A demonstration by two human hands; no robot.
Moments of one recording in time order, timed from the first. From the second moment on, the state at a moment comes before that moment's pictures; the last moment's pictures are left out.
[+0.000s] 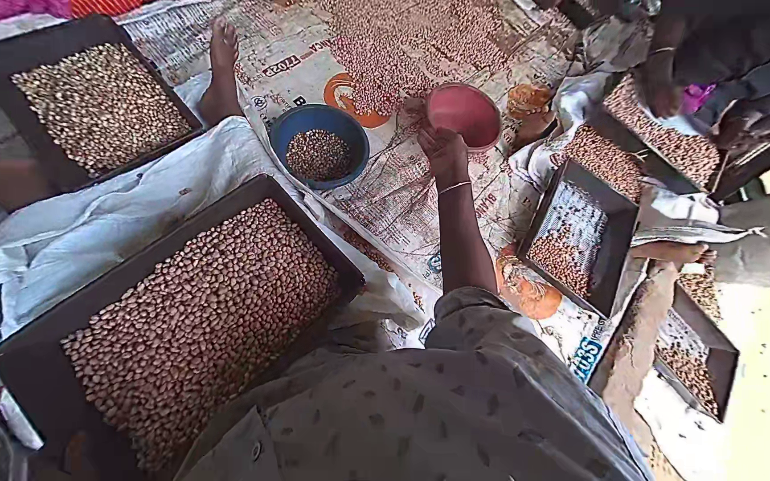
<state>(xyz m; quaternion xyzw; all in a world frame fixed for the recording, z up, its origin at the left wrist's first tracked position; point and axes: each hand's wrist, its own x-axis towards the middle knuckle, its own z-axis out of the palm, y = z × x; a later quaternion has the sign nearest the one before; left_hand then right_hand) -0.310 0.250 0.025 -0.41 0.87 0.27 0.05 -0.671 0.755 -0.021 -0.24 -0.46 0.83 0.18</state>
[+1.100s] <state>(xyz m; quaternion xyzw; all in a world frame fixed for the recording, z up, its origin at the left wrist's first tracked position) -0.385 0.232 -0.069 0.15 0.90 0.40 0.03 -0.505 0.479 -0.031 0.44 -0.88 0.02 -0.19</state>
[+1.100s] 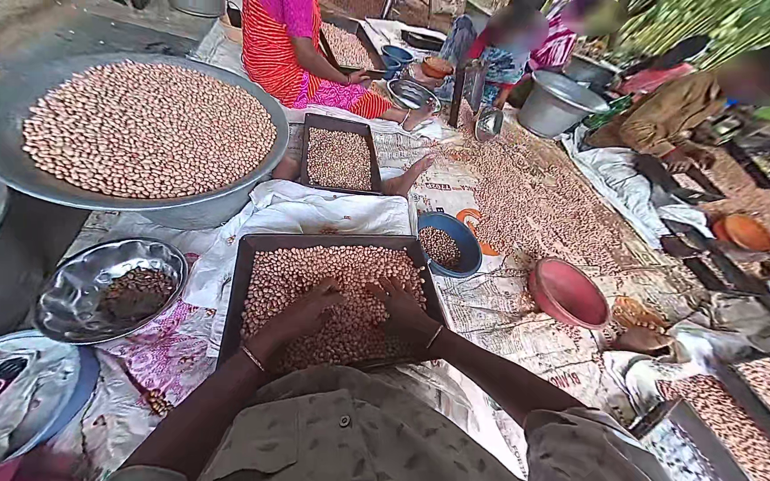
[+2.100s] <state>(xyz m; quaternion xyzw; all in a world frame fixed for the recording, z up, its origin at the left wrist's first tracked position) -0.379 0.185 -0.050 -0.27 0.86 0.42 -0.08 -0.431 0.345 -0.032 0.60 -0.75 0.10 -0.25</state>
